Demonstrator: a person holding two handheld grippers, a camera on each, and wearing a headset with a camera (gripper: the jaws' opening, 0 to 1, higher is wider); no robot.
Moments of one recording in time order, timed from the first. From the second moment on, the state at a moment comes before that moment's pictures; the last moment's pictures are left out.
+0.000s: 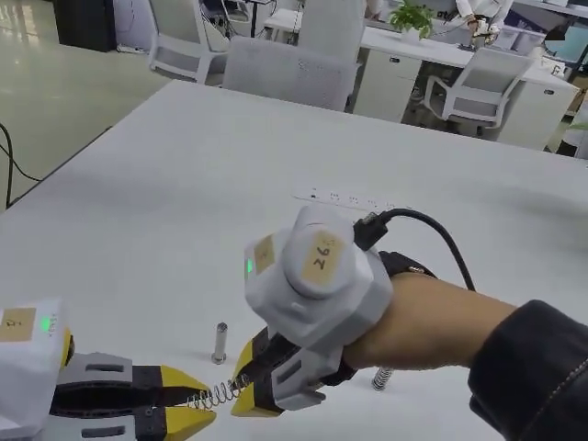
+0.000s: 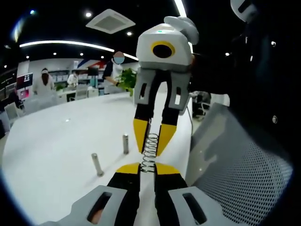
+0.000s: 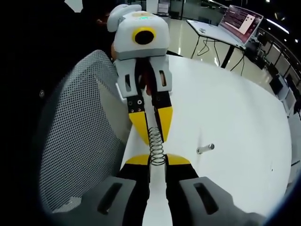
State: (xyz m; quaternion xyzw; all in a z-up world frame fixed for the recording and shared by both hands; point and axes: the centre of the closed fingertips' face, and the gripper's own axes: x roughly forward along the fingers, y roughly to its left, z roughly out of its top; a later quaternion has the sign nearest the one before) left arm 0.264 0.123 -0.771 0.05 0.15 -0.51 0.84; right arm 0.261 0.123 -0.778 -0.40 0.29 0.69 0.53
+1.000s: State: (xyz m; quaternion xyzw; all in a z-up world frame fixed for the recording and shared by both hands) left arm 0.261 0.119 -0.779 0.06 0.16 -0.52 0.84; right arm 0.248 0.143 -0.764 -0.42 0.27 0.70 0.52
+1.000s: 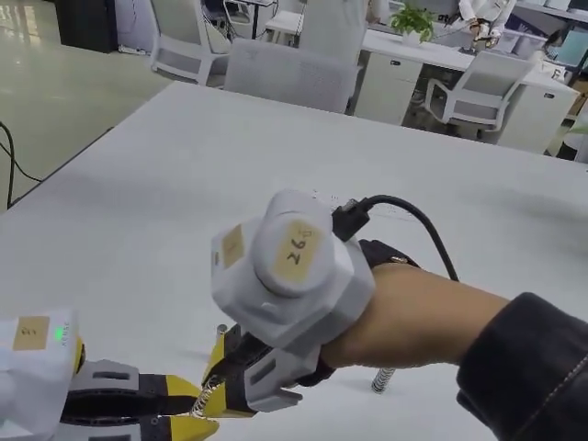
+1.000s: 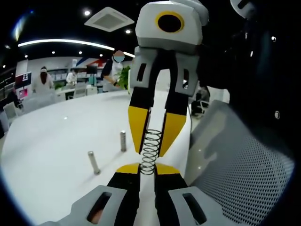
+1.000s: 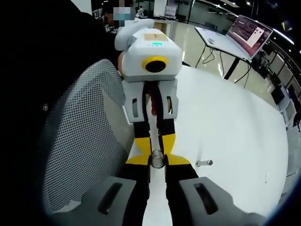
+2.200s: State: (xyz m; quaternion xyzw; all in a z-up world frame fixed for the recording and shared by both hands) left arm 0.266 0.118 -0.778 0.05 0.15 -0.51 0.85; right arm 0.252 0.144 -0.773 -0.42 0.28 0.69 0.51
